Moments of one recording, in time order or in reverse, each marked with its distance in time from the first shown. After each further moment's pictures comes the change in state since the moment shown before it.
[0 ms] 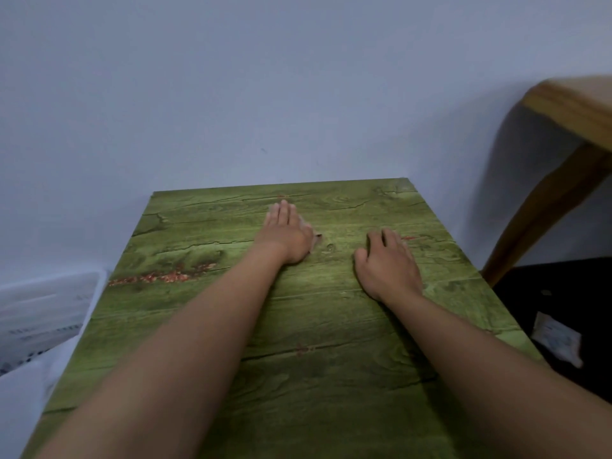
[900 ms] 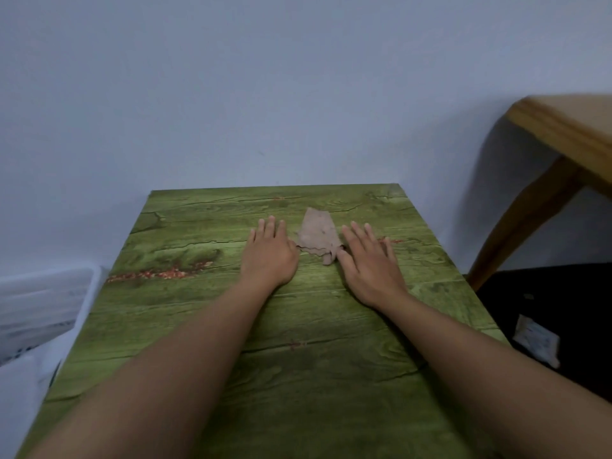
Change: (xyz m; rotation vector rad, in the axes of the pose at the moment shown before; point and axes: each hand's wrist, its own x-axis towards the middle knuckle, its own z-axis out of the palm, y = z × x) left_hand -0.028 -0.007 0.026 -0.137 0.222 -0.031; right_hand -0.010 0.003 -0.008 0.031 -0.032 -0.279
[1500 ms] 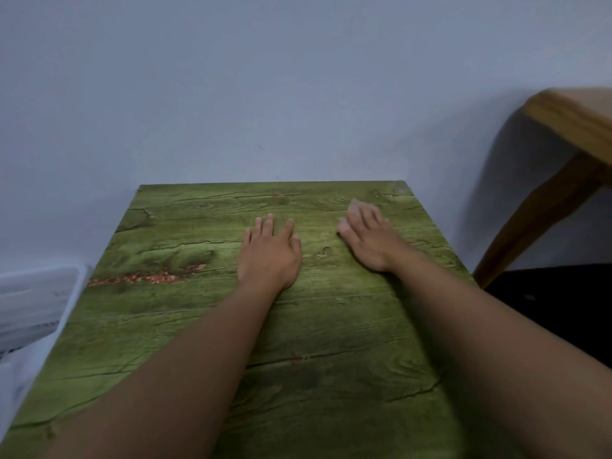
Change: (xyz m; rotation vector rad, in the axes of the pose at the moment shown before) left_hand 0.002 -0.002 0.006 -0.034 0.058 -0.016; right_hand 0.070 0.018 -0.009 -0.154 -0.302 0.002
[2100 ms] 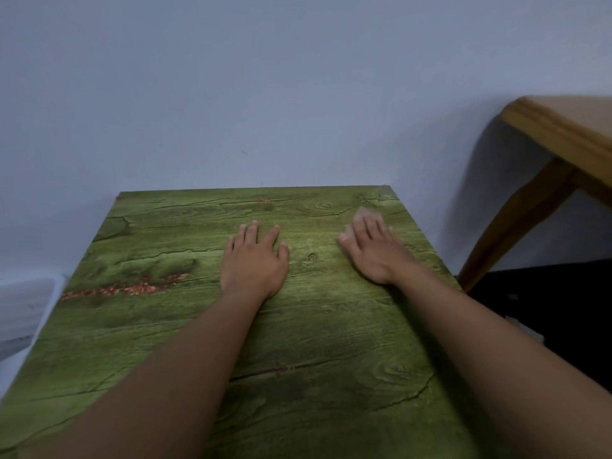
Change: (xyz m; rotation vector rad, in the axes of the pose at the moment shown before) left_hand -0.002 0.002 -0.002 0.025 0.000 -0.022; right_hand -0.013 0.028 0.004 -0.034 0.016 0.066
